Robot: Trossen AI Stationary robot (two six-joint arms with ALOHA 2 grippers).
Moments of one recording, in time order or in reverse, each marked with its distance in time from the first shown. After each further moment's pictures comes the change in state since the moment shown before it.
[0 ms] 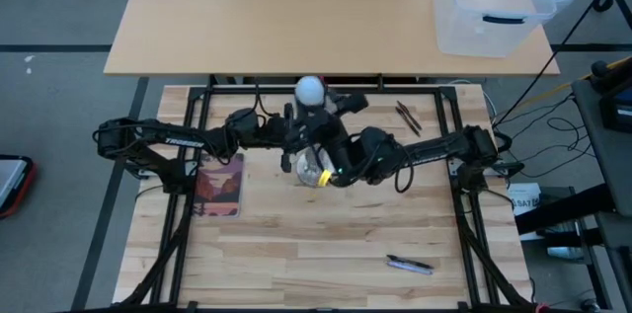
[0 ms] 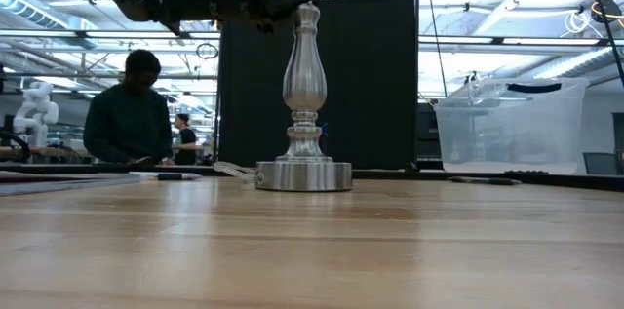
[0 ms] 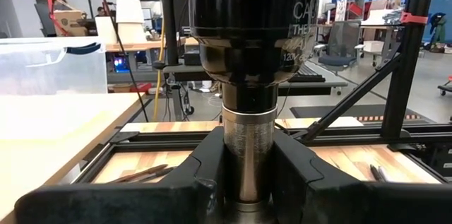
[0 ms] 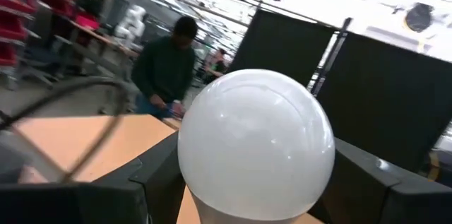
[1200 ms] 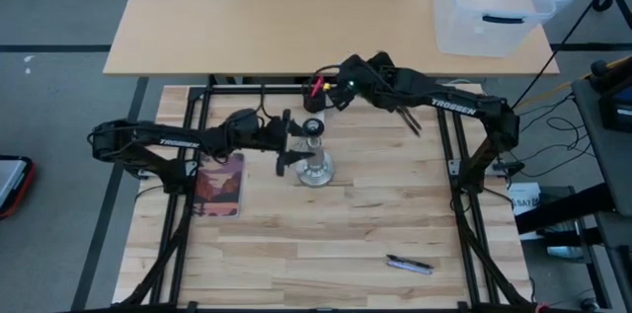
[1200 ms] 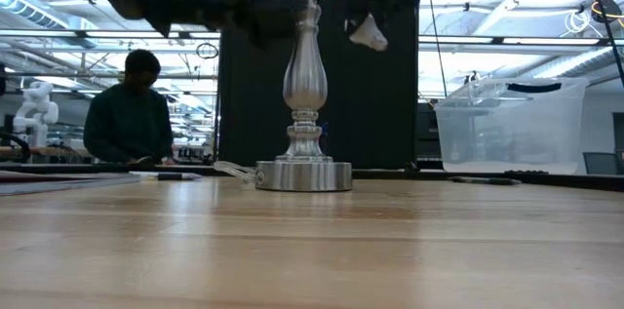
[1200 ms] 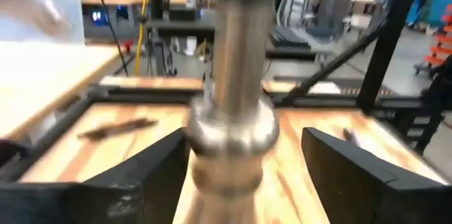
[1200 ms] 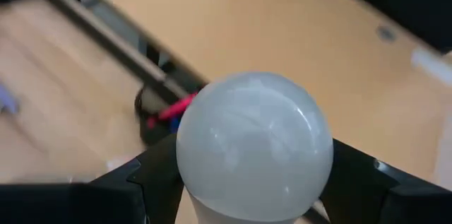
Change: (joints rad) left arm -0.001 -0.098 -0.018 -0.107 0.052 -0.052; right arm -0.473 -0.219 -0.002 -1.668 -0.535 1.260
